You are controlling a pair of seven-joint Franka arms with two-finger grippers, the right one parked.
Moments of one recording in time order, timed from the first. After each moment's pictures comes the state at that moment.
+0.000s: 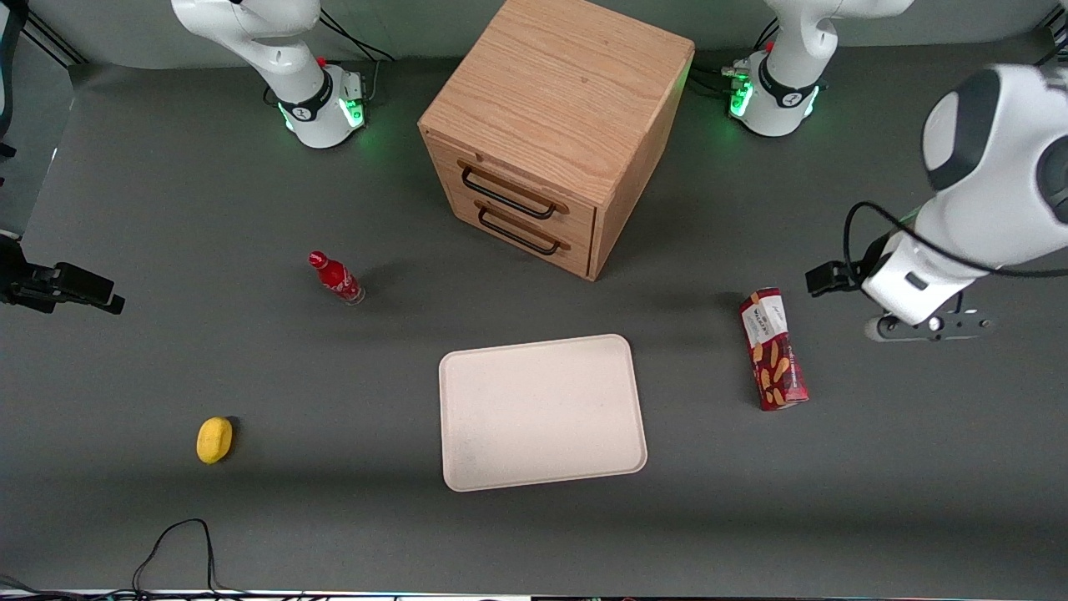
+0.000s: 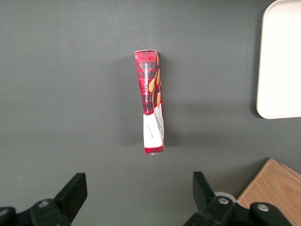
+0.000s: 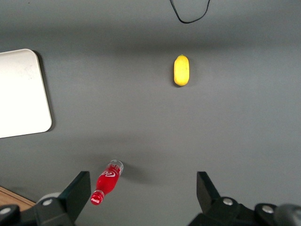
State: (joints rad) arm -0.15 0.17 0.00 -1.73 -0.01 1.78 -0.20
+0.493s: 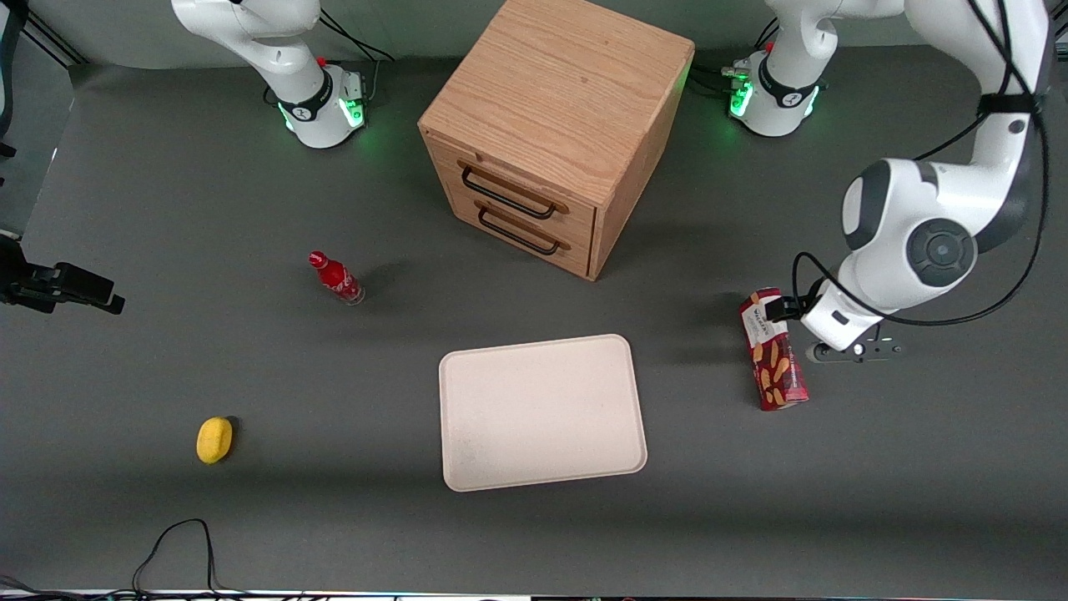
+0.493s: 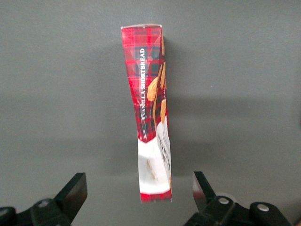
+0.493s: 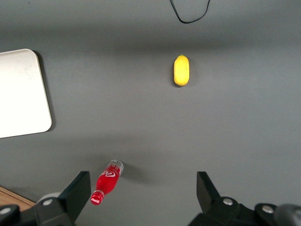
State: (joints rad) arm -0.15 0.26 -0.01 -2.01 -0.01 2.16 -0.20
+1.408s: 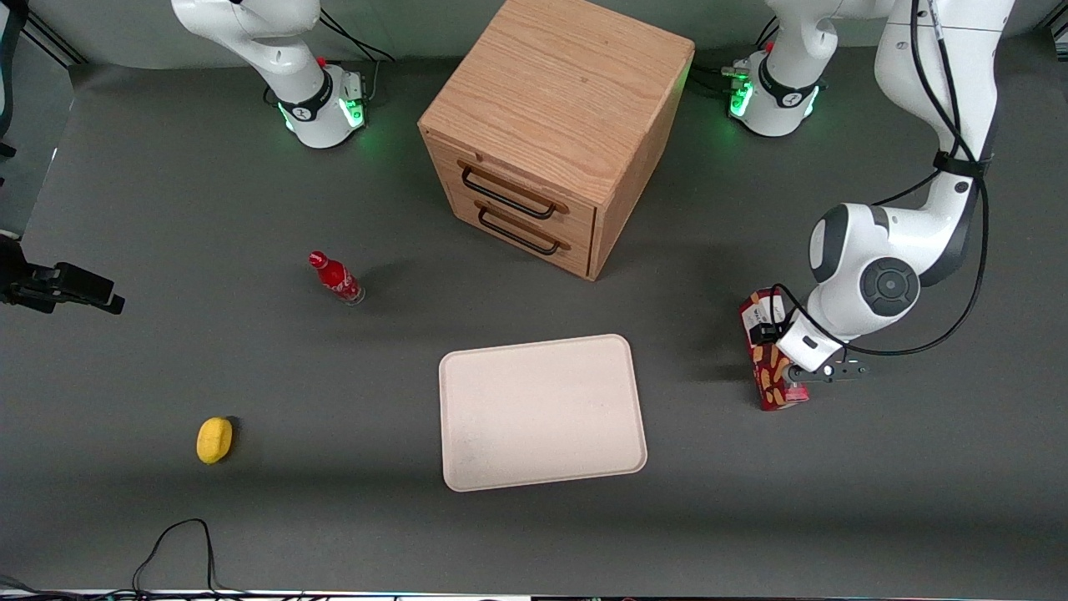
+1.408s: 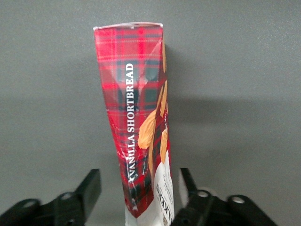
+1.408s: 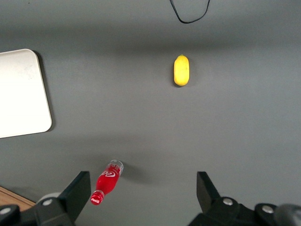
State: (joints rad) arm -0.15 0.39 -0.01 -2.02 -0.01 2.33 -0.20
